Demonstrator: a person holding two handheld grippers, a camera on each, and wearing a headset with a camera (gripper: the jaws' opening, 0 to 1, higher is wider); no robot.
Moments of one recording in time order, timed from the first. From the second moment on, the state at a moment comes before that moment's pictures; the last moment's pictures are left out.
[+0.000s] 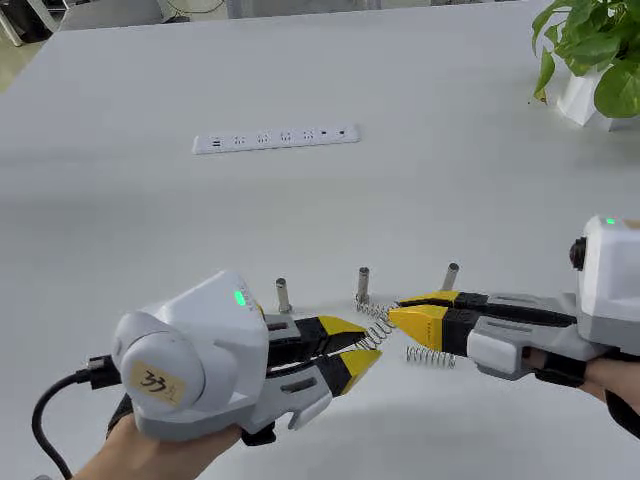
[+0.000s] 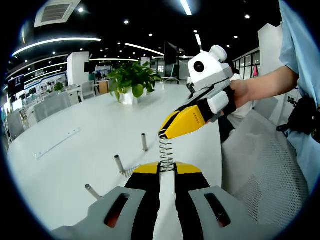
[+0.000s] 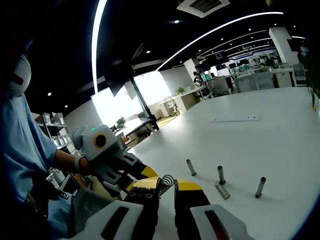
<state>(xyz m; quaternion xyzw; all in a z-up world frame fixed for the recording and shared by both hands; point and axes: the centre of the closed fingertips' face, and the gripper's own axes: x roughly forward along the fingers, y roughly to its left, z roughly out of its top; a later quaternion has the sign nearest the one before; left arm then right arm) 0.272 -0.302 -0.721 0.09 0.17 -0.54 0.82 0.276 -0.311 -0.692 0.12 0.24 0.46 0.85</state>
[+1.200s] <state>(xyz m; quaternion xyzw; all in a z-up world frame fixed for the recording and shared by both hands) 0.267 -0.307 -0.727 0.08 0.18 -0.54 0.82 0.266 -0.305 -0.692 -0.12 0.19 0.48 0.85</state>
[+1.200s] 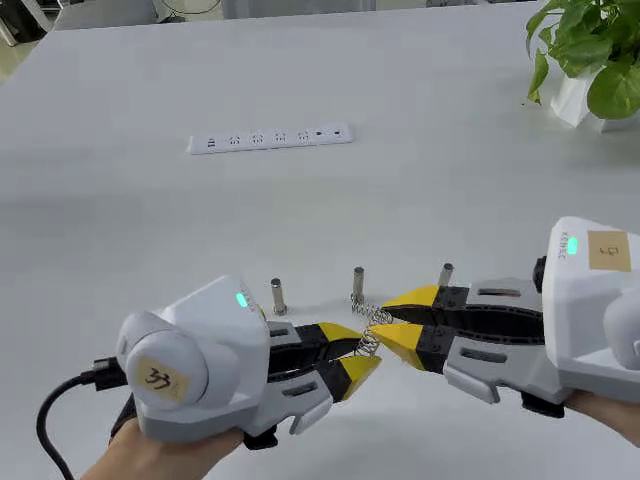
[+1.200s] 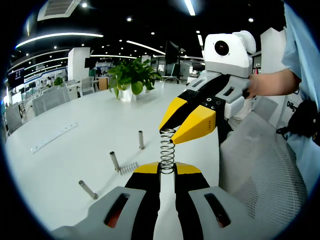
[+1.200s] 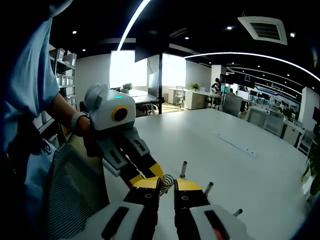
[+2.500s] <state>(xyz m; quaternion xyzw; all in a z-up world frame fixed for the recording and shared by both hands) 0.237 -0.301 -0.754 0.22 0.20 -0.61 0.73 0.249 -0.302 -0.706 -0.27 0.24 0.59 0.72</state>
